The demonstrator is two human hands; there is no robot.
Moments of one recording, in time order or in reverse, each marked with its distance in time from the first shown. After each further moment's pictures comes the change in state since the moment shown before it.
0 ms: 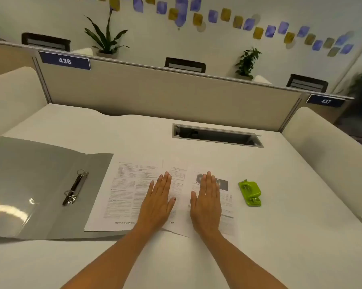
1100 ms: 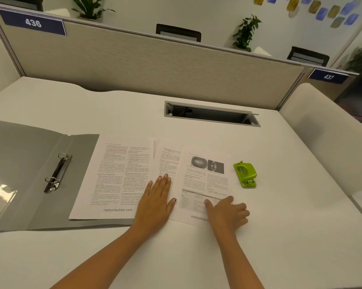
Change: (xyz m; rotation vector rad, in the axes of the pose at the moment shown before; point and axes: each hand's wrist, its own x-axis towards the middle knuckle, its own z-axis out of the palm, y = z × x) left_hand -0.028 0.016 0.025 0.082 -0.194 -0.005; right_hand -0.018 0.028 -0.049 -0.295 -0.446 0.815
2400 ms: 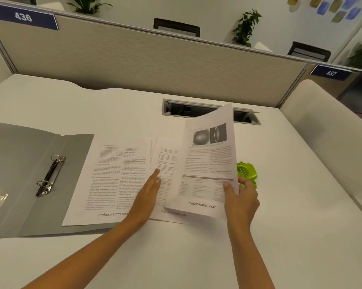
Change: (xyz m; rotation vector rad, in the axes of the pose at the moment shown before) left_hand 0.007 0.002 -0.053 -1.093 -0.046 -0.339; right_hand 0.003 0.000 -0.061 1.011 0.121 -0.190
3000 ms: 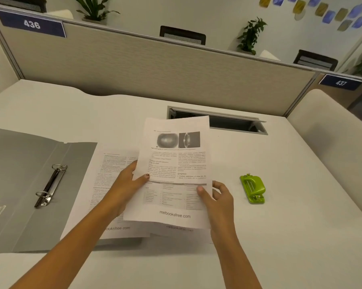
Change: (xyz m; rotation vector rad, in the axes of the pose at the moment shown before) left_hand 0.029 0.056 -0.069 -0.234 0.058 -0.169; right_hand -0.014 -0.016 0.048 0.253 -0.389 0.178
